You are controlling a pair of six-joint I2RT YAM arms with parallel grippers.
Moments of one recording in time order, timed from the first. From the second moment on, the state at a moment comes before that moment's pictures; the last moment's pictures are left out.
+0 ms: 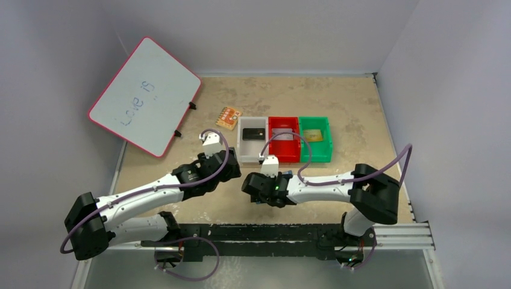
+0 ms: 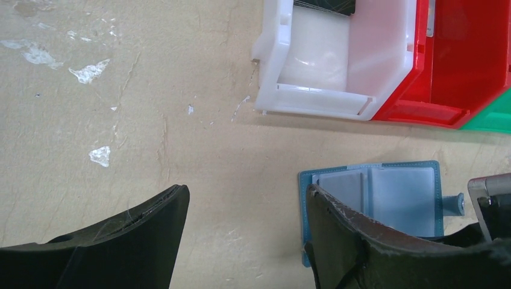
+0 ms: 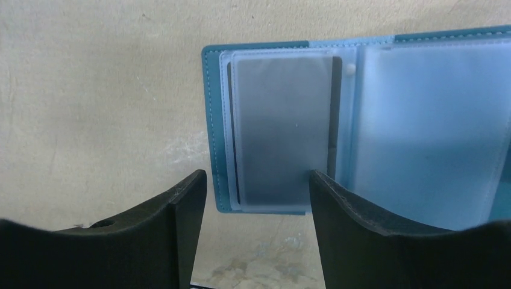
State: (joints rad) left arm -0.96 1.09 0.72 -0.47 -0.57 -0.95; right arm 1.23 1.59 0.87 -0.46 0.52 1.09
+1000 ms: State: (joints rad) left arm -0.96 1.08 0.72 -0.50 -0.59 -0.96; right arm 1.24 1.55 0.82 -0.51 0.53 1.15
